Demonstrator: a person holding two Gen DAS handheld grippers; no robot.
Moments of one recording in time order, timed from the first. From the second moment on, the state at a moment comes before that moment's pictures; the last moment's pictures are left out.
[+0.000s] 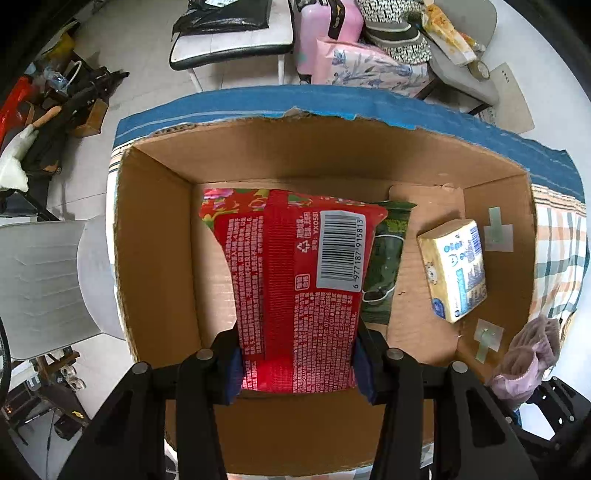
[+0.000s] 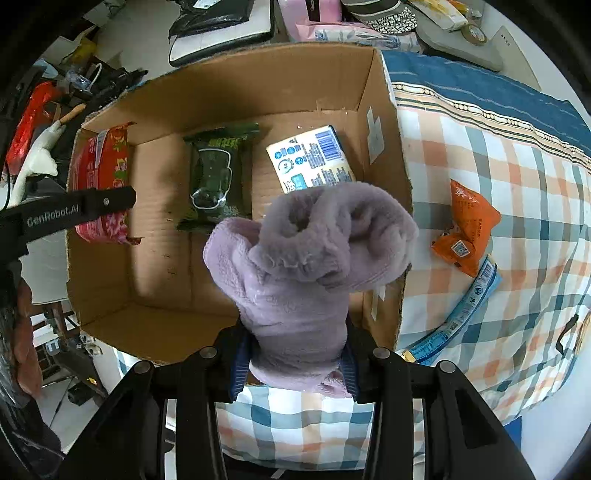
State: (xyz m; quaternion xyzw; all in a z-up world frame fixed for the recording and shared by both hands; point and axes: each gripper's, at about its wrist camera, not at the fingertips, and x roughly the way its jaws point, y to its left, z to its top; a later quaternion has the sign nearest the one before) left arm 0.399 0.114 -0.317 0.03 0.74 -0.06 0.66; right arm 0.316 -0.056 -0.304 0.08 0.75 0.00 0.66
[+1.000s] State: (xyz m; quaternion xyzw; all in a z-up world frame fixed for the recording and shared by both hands) left arm 0.319 0.146 -0.233 0.00 0.66 -0.04 0.75; right arm 0.292 -0.041 -0.257 0.05 0.71 0.00 0.70
